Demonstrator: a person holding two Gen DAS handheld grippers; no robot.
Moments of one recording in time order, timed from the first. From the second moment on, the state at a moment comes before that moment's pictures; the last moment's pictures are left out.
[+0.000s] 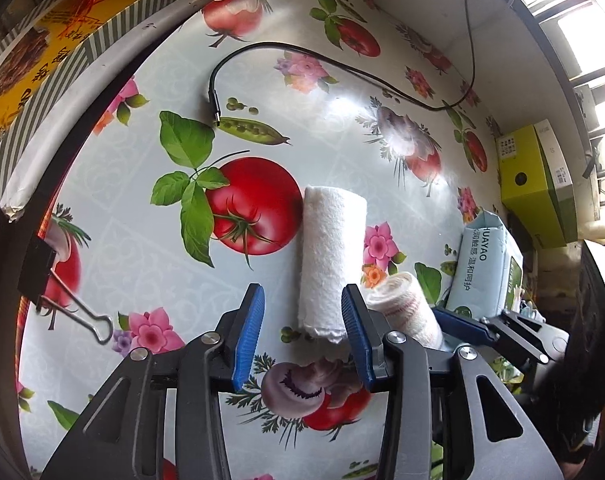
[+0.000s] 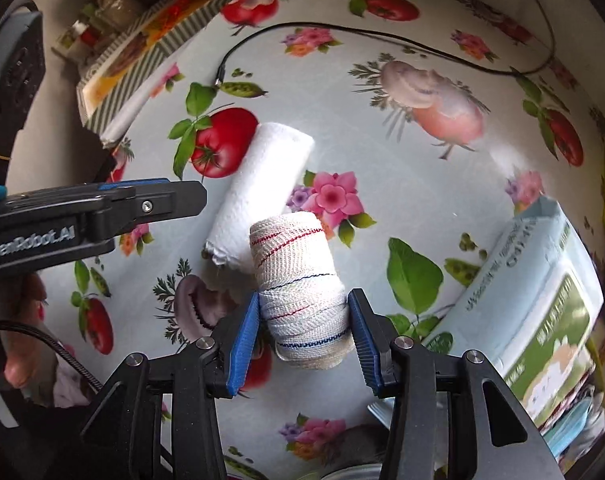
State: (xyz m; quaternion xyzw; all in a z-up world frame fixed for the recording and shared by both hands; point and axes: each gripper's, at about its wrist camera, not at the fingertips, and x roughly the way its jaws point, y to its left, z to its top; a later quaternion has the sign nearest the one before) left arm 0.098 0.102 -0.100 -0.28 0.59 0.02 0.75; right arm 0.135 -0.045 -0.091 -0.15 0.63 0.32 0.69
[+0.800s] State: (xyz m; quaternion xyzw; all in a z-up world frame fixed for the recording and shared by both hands) left arm 0.122 0.035 -0.117 -0.12 0.61 0.02 0.78; right arm 0.127 -0.111 -0.031 -0.06 0.59 0.26 0.76
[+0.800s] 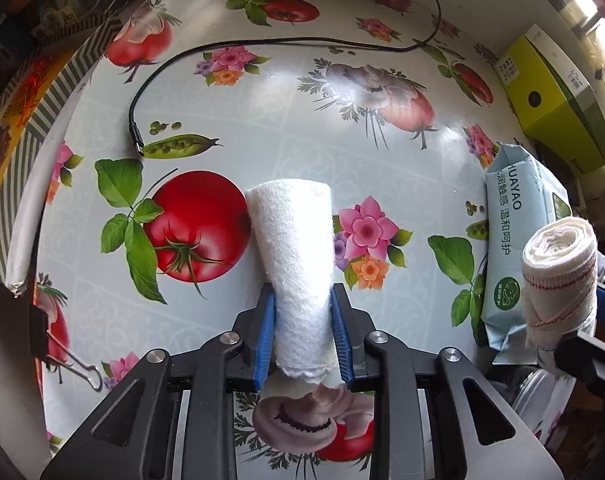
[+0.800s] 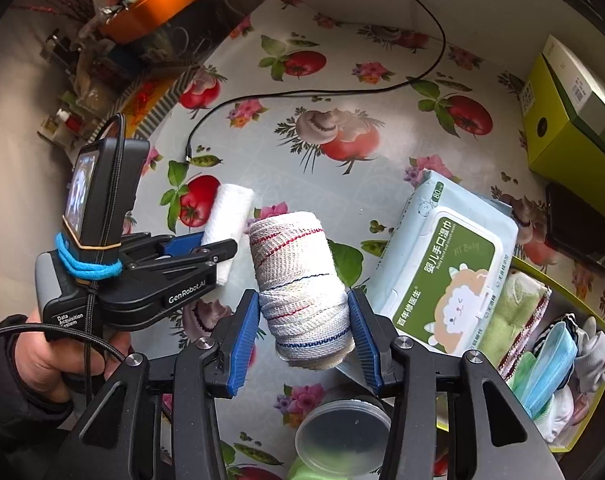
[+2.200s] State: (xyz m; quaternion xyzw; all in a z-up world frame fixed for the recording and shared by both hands) left arm 0.063 -0.065 0.013 -0.08 0.53 -0.10 0.84; right arm 0.050 -0.242 0.031 0.03 0.52 0.19 0.83
